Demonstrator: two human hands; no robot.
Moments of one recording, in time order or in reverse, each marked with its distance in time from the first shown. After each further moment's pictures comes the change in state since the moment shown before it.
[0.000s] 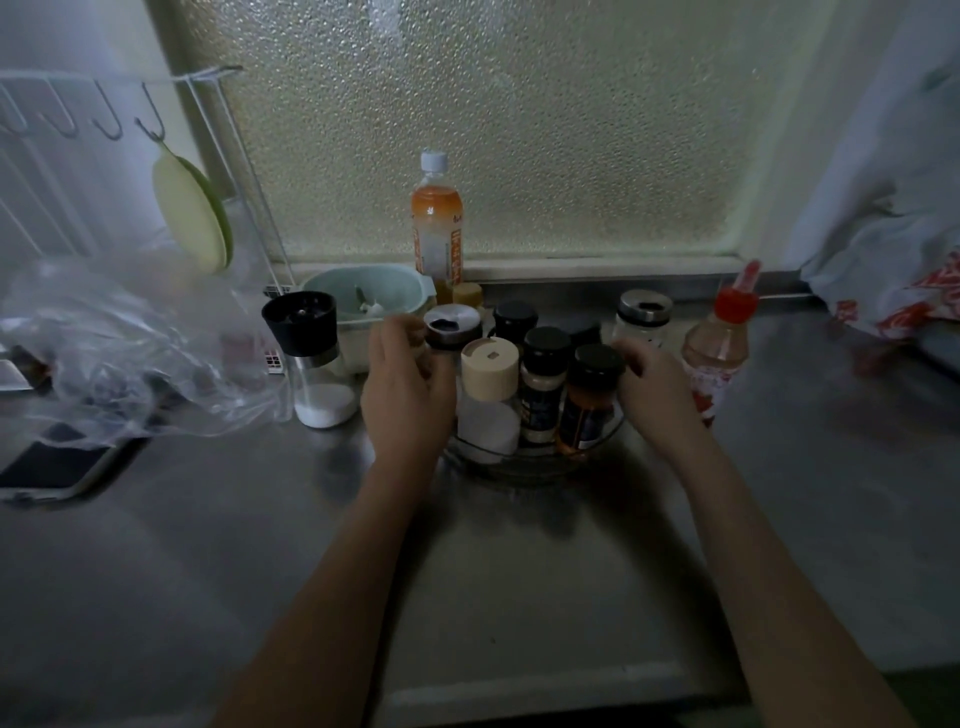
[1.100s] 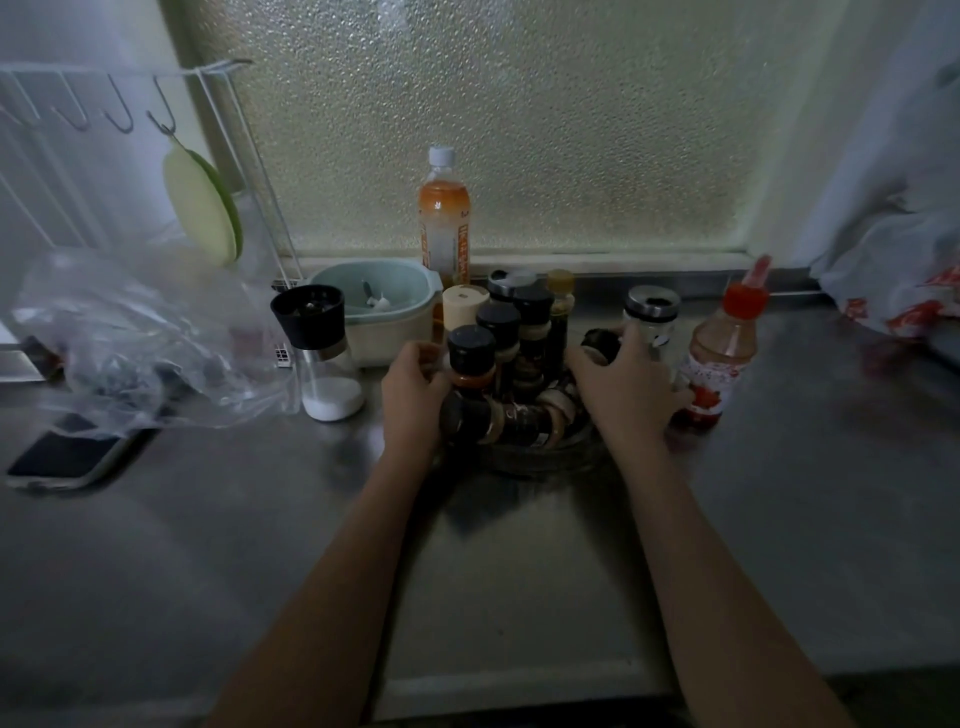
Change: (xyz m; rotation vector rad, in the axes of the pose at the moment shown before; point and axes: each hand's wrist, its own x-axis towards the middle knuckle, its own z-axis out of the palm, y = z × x) left_hand 0.010 -0.028 0.012 -0.130 -0.260 -0.287; right_hand 0.000 -0.016 0.036 -0.269 0.201 0.283
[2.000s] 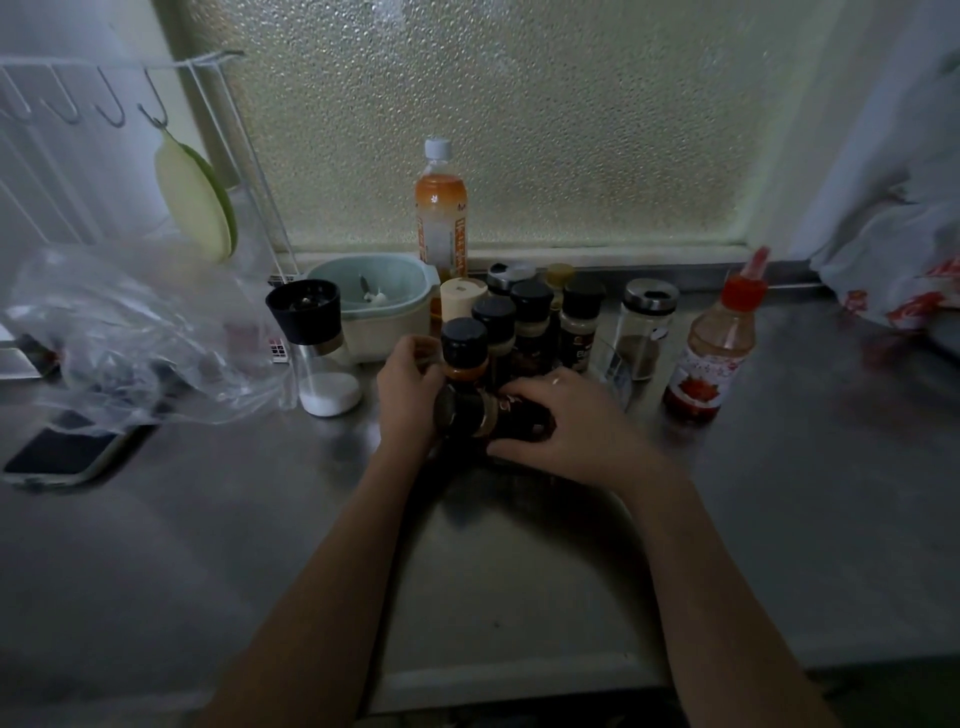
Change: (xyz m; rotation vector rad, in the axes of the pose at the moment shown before) left_hand 0.005 -0.004 0.002 -0.013 0.013 0.022; right_hand -0.038 -0.004 -0.015 -0.121 -0.492 -0.707
